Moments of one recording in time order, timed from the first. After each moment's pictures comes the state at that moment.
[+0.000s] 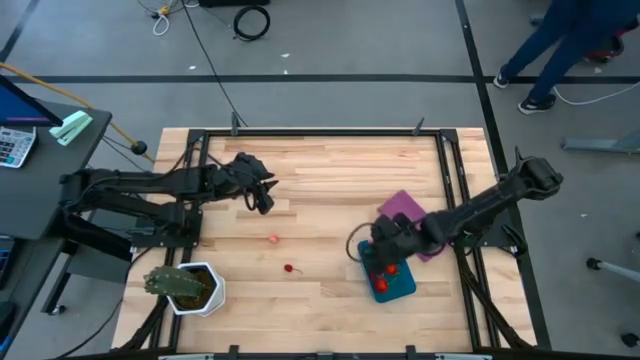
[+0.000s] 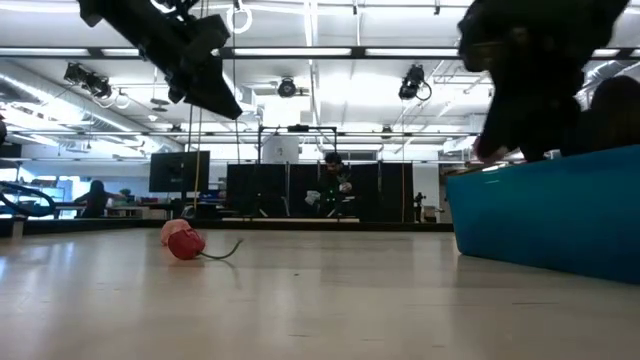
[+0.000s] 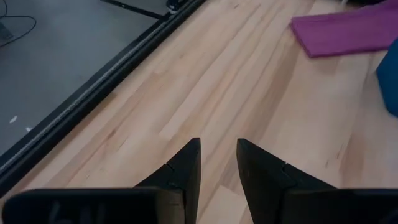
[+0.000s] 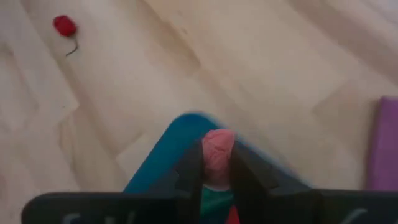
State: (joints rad) left arm 0.13 1.06 0.72 -0.29 -0.38 -0.22; right arm 0.40 1.42 0.84 -0.52 0.37 1.05
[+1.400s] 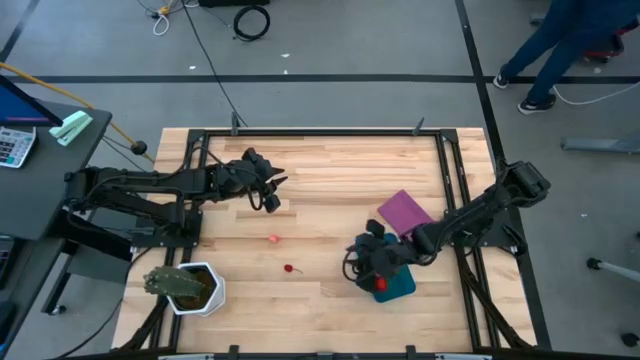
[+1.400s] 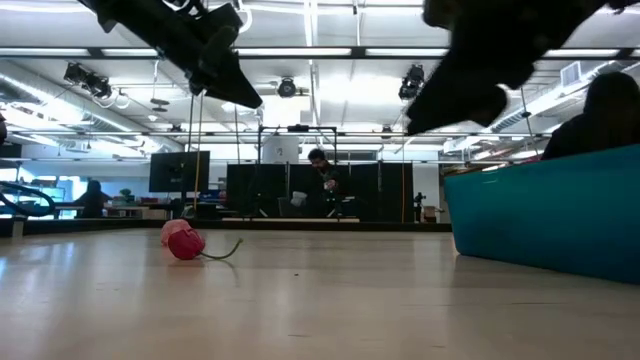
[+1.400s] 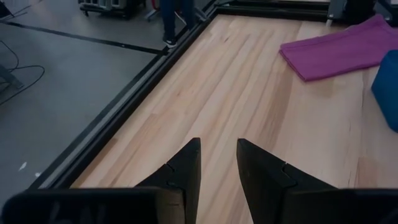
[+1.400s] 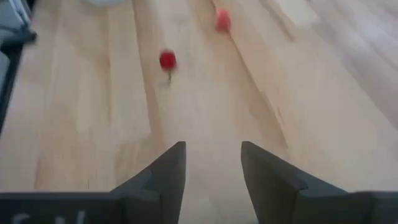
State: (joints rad) left arm 0.13 1.12 0.72 -0.10 -0.39 -0.06; right arm 0.44 1.55 0.85 -0.06 0.43 0.58
